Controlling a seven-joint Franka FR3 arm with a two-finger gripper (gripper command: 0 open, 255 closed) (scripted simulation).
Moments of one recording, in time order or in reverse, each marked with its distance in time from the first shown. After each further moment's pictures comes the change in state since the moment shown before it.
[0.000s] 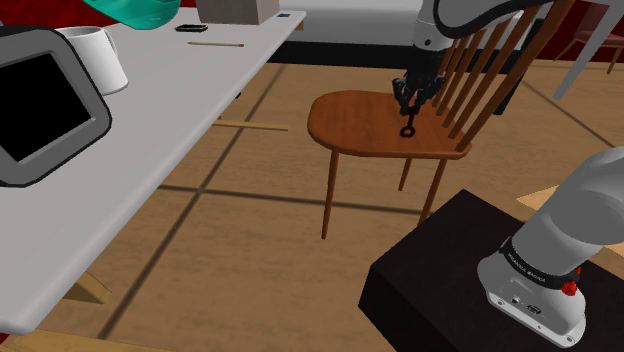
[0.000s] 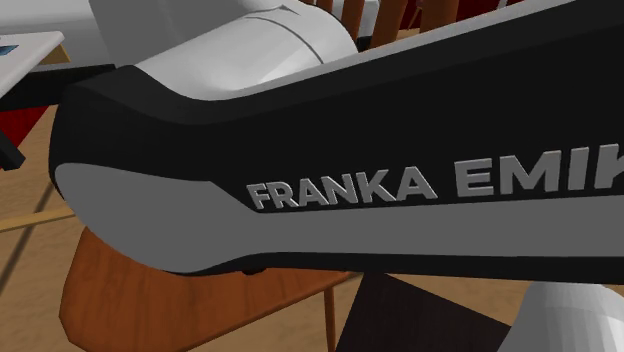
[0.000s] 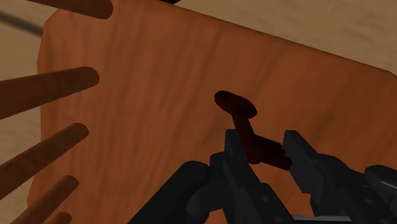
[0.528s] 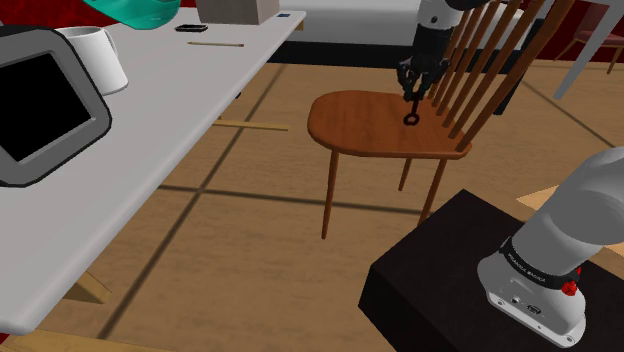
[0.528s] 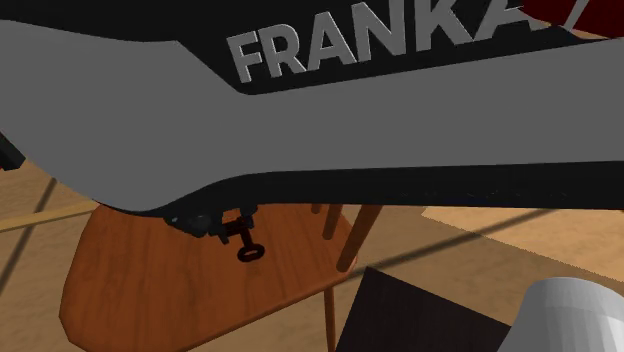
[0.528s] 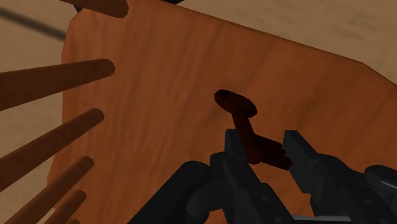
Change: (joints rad) arm -0.001 -0.014 -0.003 0.094 0.000 -0.108 -0.005
